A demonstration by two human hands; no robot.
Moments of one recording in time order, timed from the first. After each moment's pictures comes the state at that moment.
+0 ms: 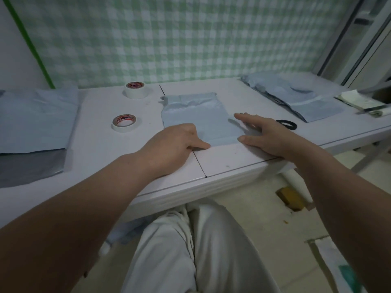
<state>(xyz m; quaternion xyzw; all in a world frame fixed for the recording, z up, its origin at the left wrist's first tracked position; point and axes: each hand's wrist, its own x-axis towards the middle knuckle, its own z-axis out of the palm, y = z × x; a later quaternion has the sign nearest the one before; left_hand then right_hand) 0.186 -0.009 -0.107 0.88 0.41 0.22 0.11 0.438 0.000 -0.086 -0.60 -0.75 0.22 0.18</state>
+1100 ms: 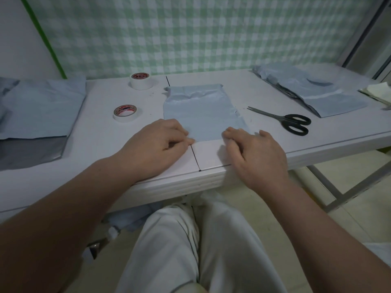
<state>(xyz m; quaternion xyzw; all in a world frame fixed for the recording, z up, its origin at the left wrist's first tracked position) 0.175 -0.039 -0.102 0.83 0.49 0.24 0.12 0.389 -0.054 -0.121 -0.62 -0.73 -0.04 0.26</state>
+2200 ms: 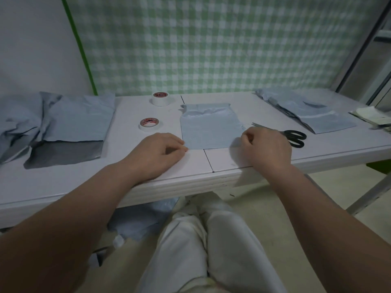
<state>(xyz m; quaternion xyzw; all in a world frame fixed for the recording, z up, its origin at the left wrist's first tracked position) 0.143 -0.061 -0.097 0.79 0.54 0.26 0.13 0.390 -0.036 -0.092 -0.70 -0.67 -0.04 0.24</state>
